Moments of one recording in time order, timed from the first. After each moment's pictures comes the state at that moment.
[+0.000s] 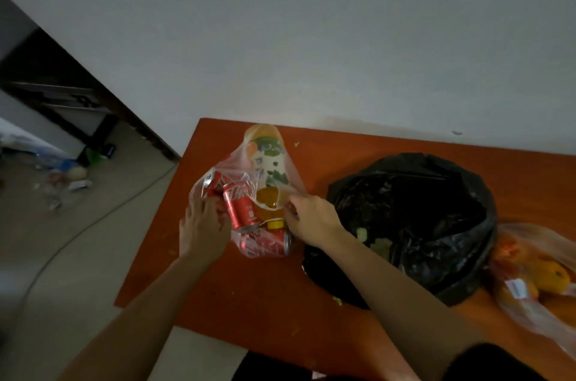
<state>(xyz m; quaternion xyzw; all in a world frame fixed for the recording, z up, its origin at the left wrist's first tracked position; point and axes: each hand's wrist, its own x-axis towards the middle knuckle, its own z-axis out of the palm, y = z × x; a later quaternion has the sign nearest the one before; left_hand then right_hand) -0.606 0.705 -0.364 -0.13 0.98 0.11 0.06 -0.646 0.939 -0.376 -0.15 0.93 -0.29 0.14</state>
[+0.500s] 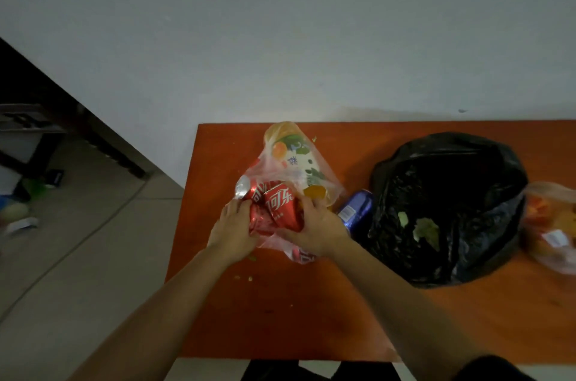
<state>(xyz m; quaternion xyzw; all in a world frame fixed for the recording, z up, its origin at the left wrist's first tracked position) -0.668 0.605 -0.409 0.07 0.97 0.13 0.22 -0.636 0.810 -0.391 0.03 0.94 -0.27 0.22</state>
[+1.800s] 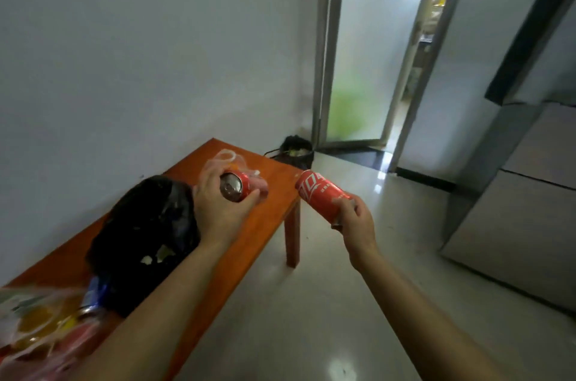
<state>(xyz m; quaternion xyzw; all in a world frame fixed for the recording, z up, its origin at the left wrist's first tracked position) -0.298 0.949 -0.192 0.45 0.74 0.49 0.02 -0.082 1.022 -0.248 0.50 0.50 -0.54 -0.46</state>
